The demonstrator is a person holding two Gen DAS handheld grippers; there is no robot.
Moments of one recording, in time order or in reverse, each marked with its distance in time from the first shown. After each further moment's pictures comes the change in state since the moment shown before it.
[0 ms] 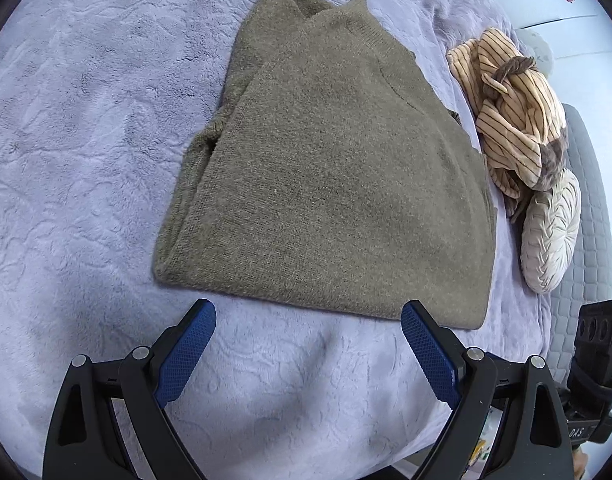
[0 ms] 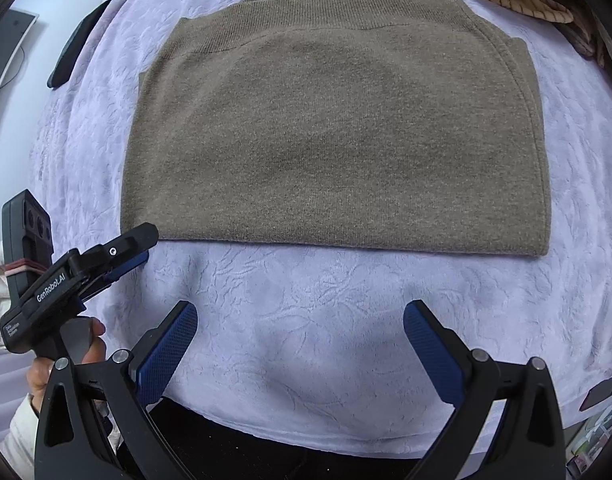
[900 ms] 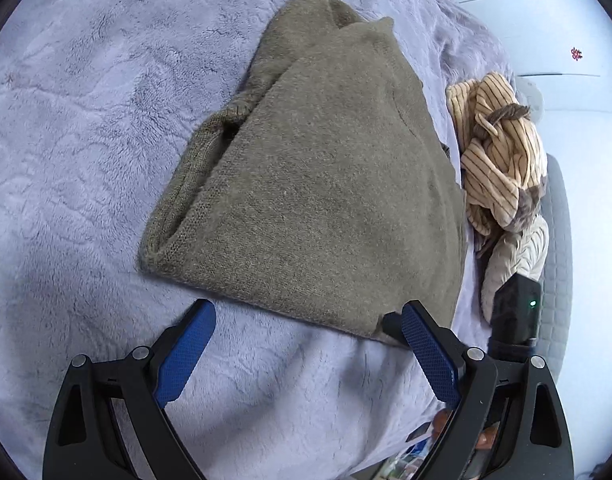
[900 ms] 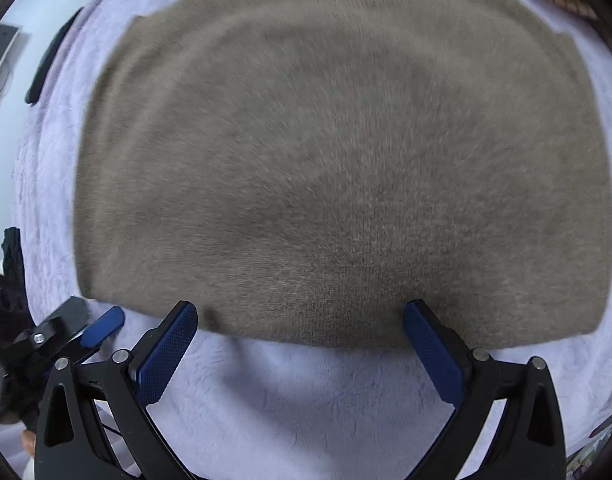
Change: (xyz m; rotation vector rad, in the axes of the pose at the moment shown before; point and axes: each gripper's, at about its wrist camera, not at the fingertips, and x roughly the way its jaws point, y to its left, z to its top) left arm 0.006 0.028 -0.003 -0.155 -0.037 -0.172; right arm 0.077 -0.009 0.051 0.044 0.018 0.006
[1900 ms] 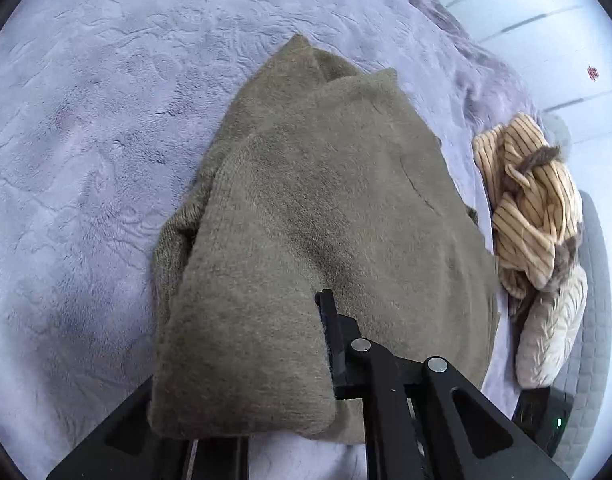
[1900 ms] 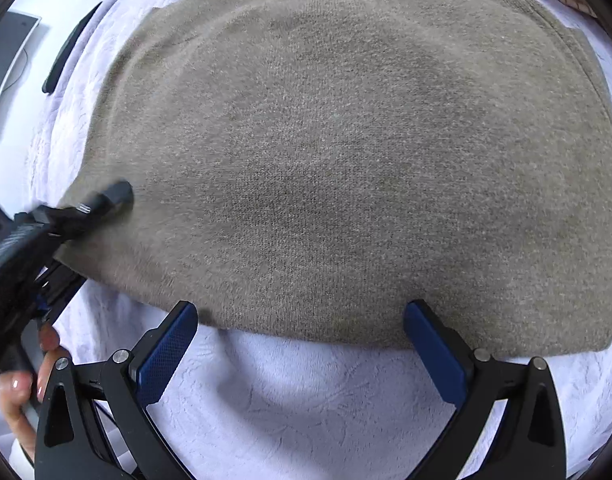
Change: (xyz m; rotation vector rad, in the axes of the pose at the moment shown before) left arm 0.030 -0.042 0.033 -0.025 -0.240 0.164; right arm -0.008 -0.009 -0.019 -0.058 -0.047 0.060
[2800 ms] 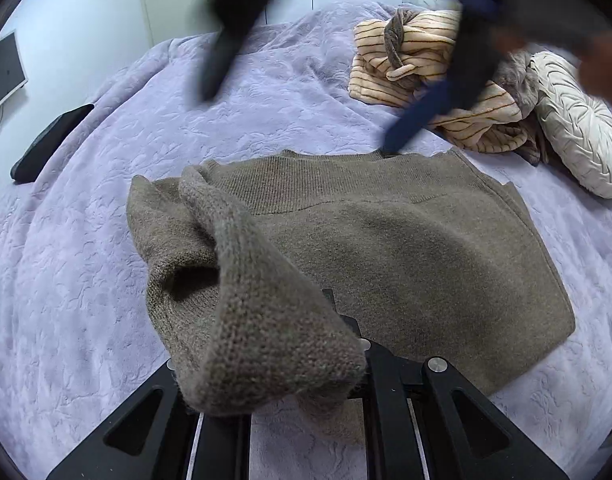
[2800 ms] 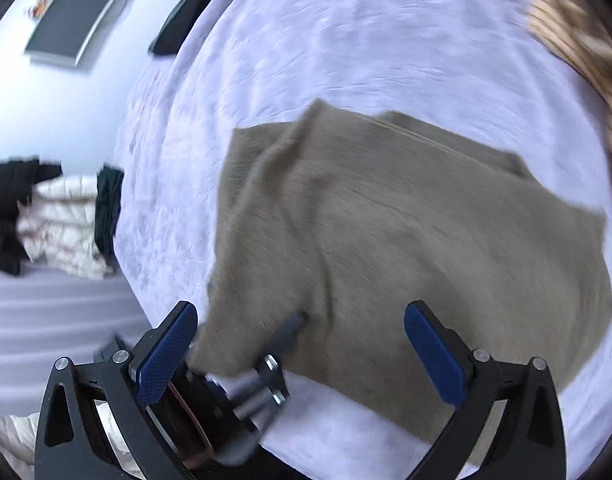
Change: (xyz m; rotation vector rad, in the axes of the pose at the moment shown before) left arm -0.014 -0.127 -0.068 0.863 -0.229 0.253; right arm -0.096 0.080 0.143 -0.363 0.172 0.214
